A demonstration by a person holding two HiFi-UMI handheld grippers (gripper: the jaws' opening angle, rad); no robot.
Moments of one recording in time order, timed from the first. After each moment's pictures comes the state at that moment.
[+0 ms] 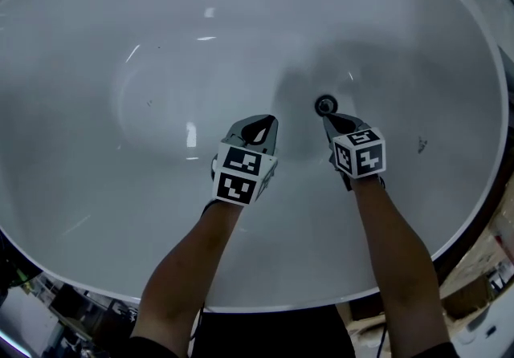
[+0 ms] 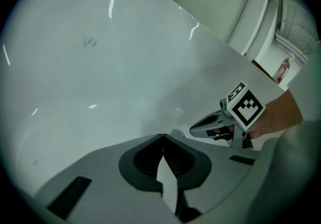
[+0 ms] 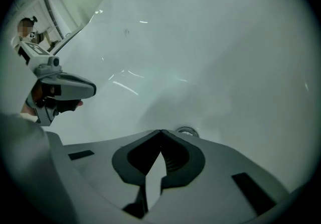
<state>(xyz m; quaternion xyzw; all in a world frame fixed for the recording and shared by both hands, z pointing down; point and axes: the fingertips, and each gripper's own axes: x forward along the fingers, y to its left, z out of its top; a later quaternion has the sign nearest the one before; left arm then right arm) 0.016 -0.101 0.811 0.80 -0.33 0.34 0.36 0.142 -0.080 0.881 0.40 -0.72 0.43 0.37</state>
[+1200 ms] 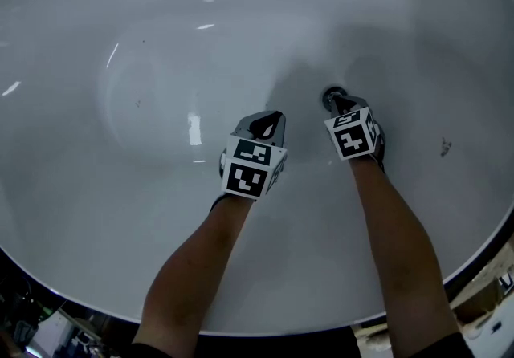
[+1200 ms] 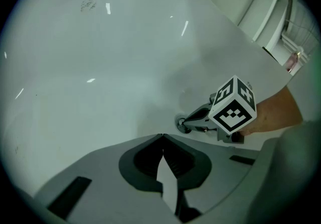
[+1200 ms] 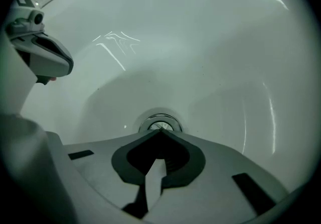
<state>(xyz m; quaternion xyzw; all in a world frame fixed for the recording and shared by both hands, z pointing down) 0.026 -0.083 0.902 0.78 -0.30 0.38 0.39 0.165 -0.084 0.986 0.40 -0.68 0.34 0.52</state>
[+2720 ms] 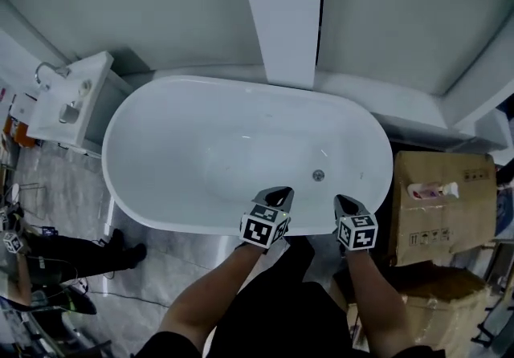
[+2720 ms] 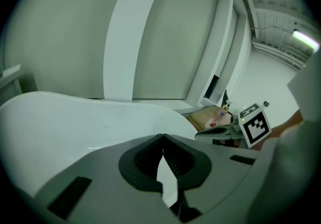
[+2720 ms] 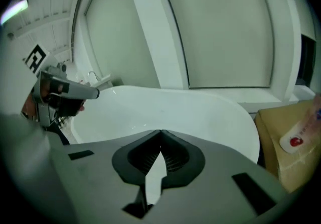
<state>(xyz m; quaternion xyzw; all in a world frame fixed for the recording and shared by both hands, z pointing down) -0.004 0.074 0.282 0.85 -0.37 0.26 0.26 0.139 0.097 0.353 0.53 -0.76 0.31 0.21</state>
